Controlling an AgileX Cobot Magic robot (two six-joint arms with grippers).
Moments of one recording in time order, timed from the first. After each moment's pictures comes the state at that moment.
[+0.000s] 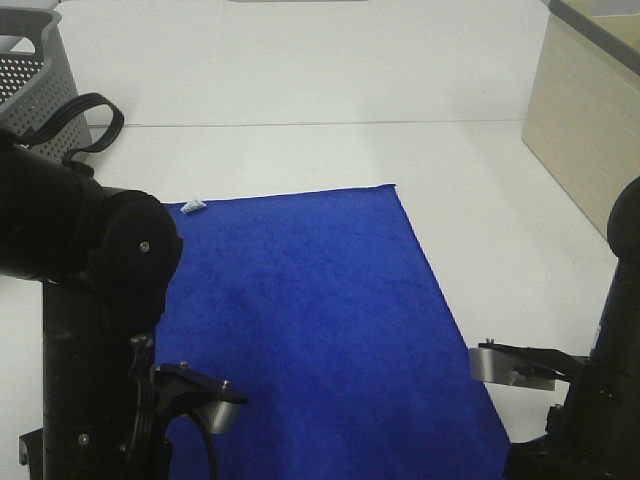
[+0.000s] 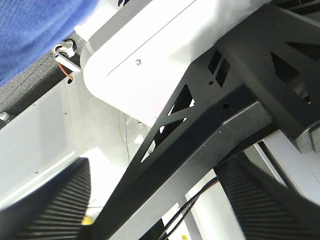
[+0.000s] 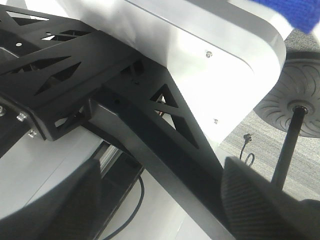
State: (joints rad) left arm -0.78 1.87 -0.87 -0.43 1.15 0.10; right arm 0.31 1.74 -0.57 0.57 1.08 -0.39
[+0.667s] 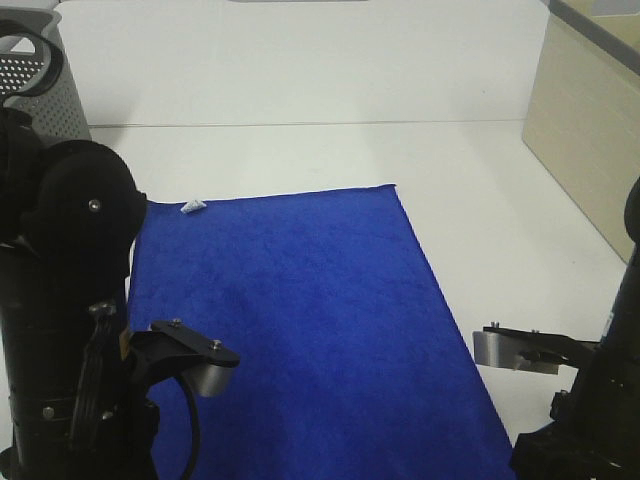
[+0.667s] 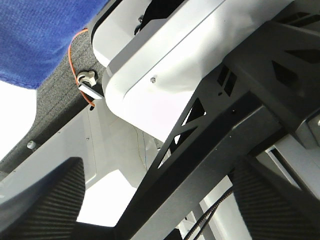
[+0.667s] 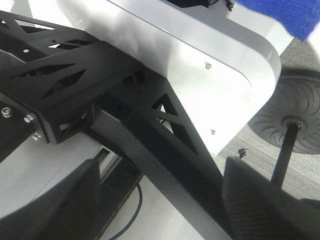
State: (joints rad) left arm -0.78 1.74 -0.87 -0.36 1.14 0.10; right arm 0.31 1.67 -0.57 0.57 1.08 -0.39
